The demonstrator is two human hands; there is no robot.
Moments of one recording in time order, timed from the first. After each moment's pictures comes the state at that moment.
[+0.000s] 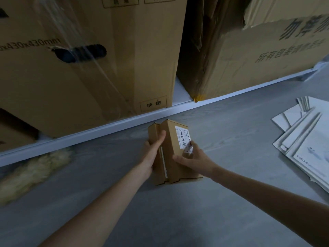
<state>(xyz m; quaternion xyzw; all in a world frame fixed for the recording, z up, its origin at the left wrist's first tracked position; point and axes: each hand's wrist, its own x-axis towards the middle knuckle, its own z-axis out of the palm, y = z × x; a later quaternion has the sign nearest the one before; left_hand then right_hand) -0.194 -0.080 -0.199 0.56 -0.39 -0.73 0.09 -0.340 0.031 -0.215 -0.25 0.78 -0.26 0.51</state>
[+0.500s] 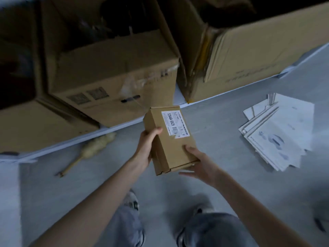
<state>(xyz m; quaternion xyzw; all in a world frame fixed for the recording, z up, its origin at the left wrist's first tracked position) -0.120 -0.020 0.186 0.58 -0.33 -0.74 0.10 -0.262 0.134 0.176 0.04 0.59 -0.42 0.68</state>
